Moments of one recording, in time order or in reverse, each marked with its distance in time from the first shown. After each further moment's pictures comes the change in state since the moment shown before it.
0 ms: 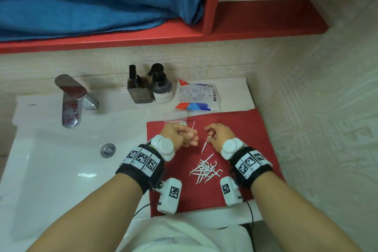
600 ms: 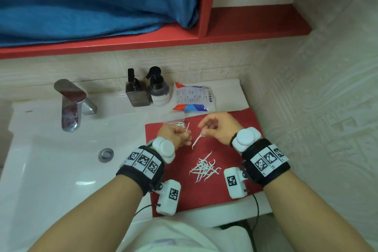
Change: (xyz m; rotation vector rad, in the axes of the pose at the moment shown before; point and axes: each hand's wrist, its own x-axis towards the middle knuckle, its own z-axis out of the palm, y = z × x) left_hand 0.005 -0.043 0.024 0.088 0.107 -0.132; right_hand -0.021 0.002 -0.032 0.312 -0.200 -0.125
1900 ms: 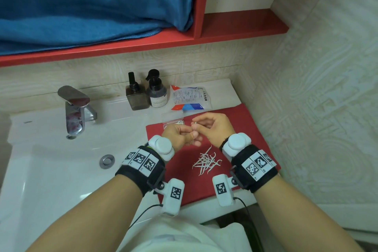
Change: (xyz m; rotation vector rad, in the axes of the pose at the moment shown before) left_hand -0.014 0.064 -0.016 -0.114 -0.174 0.237; right_hand 0.009 -0.052 -0.002 0.287 0.297 -0.137
